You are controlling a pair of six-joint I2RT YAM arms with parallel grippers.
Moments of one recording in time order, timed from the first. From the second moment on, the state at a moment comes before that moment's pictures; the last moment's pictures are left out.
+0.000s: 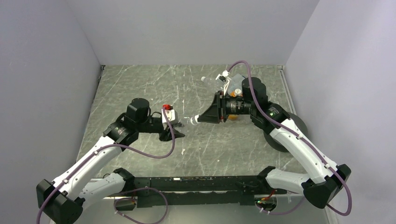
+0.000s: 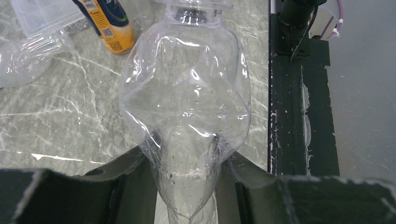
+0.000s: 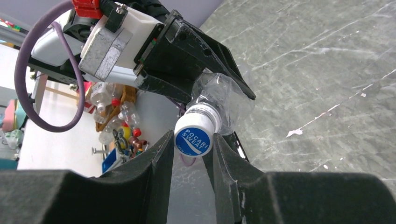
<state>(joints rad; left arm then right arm) -0.58 0.93 0.84 -0.36 0.79 0.37 0.63 1.12 1.20 -0.42 -0.76 0.54</state>
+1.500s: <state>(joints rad) -0.57 1.08 1.03 -0.77 0.91 0.49 0.80 1.21 1.38 -0.74 -0.56 0.28</state>
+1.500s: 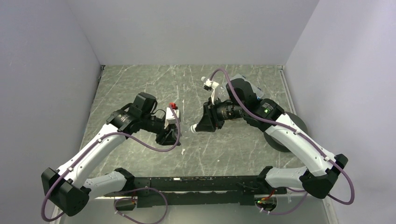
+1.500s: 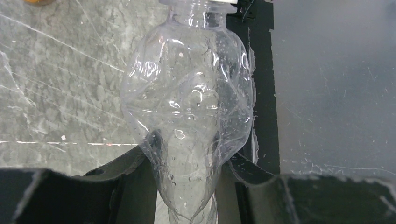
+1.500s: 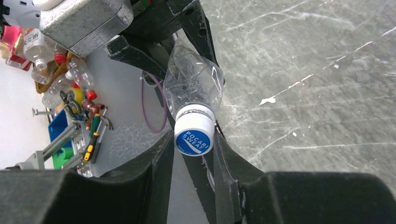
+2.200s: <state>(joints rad) -0.61 1.00 0.84 -0.38 0.48 0.44 0.71 1.37 1.44 -0.75 -0.43 0.52</state>
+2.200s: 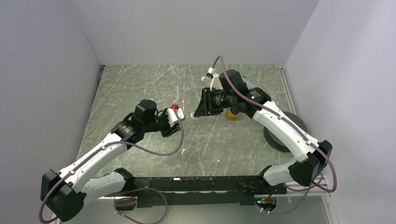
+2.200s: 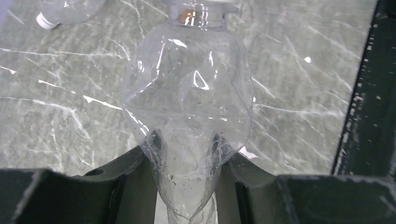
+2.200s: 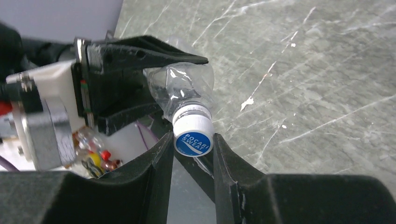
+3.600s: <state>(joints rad) -0.77 1.19 0.49 0.50 0.10 0.29 0.62 1.55 1.60 -0.93 -0.28 0.80</state>
